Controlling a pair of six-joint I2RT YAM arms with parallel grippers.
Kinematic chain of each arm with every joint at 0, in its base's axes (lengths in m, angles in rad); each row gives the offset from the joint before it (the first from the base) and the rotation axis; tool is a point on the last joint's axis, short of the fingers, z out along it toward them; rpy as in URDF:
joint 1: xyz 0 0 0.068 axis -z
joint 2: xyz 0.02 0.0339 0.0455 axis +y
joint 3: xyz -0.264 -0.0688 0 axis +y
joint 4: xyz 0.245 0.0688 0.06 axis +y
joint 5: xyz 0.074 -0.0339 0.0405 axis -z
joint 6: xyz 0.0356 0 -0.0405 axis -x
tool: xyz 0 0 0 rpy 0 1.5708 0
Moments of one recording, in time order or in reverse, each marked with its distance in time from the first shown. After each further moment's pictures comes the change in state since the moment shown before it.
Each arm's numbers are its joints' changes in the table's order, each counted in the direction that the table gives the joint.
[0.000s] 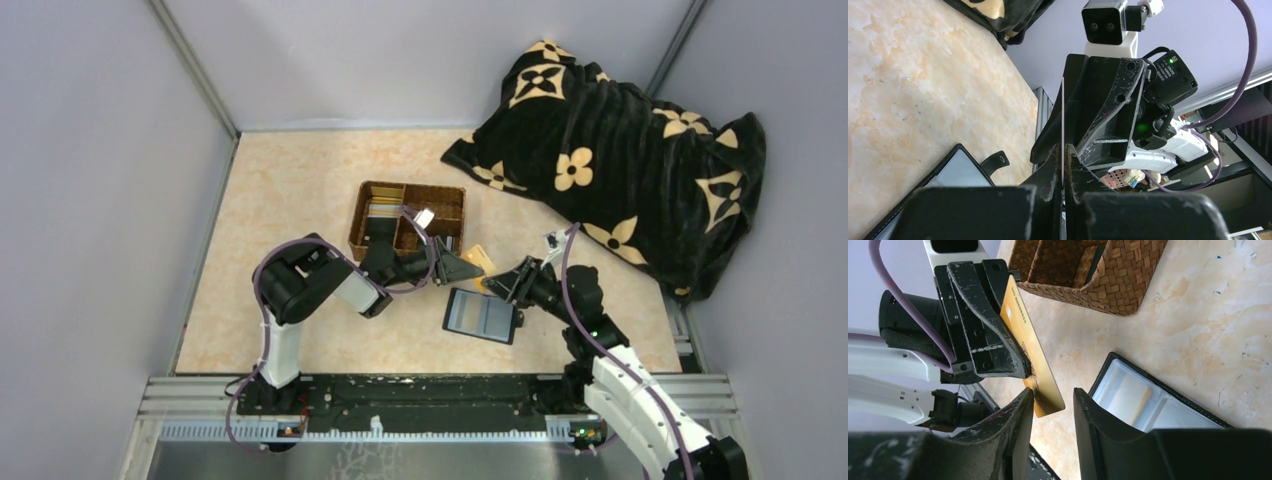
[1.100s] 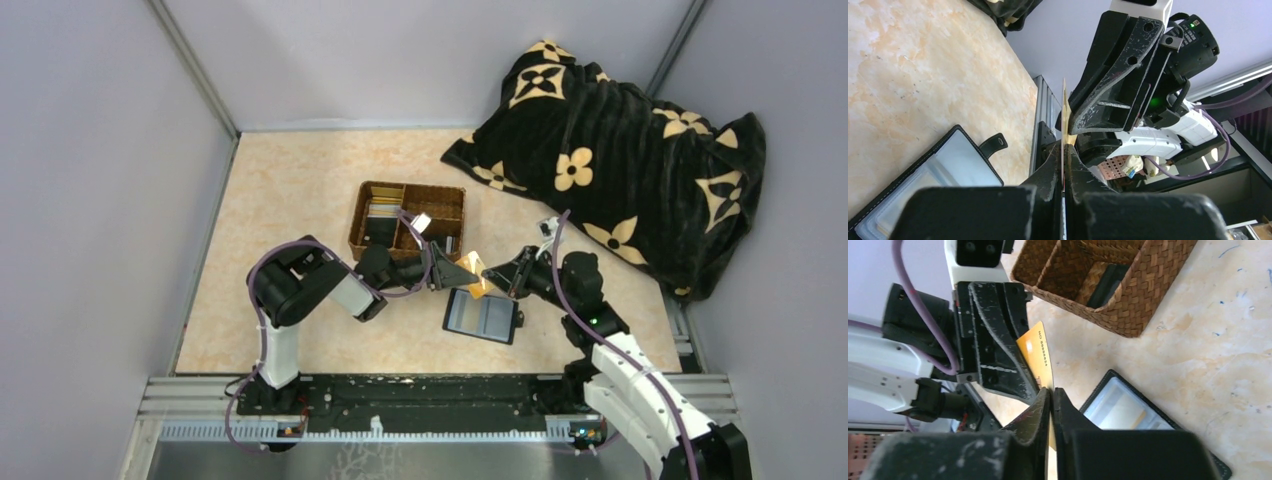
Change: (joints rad) left arm 0.001 -0.034 0.056 0.002 0.042 -0.004; right arm 0.000 0.098 -0.104 0.010 -0.038 0.160
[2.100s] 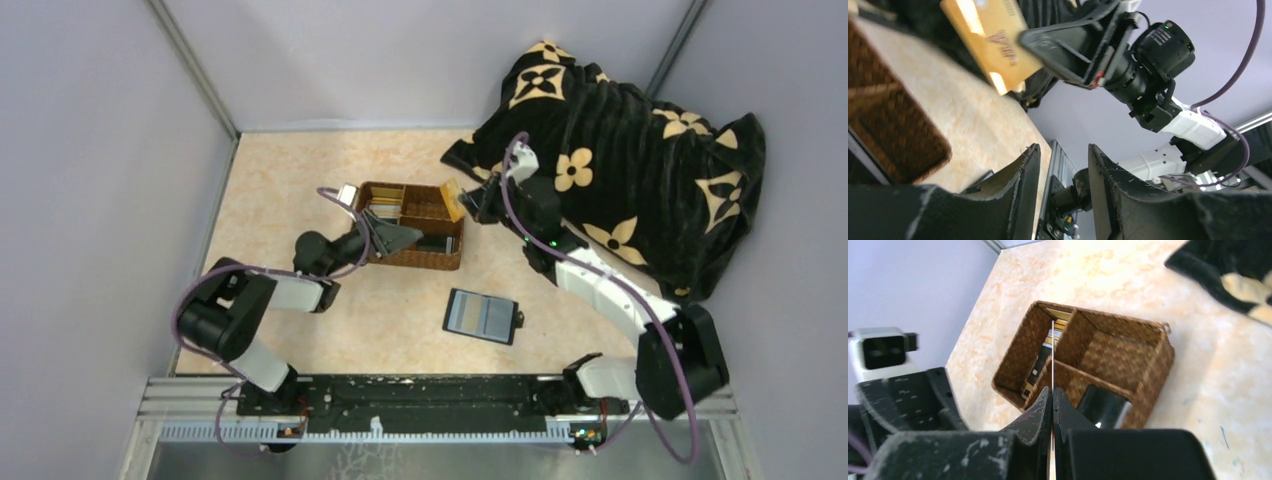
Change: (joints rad) left arm -0.332 -0.326 0.183 0.037 0.005 0.044; right arm -0.101 0.528 -0.470 -0.124 0.305 0.080
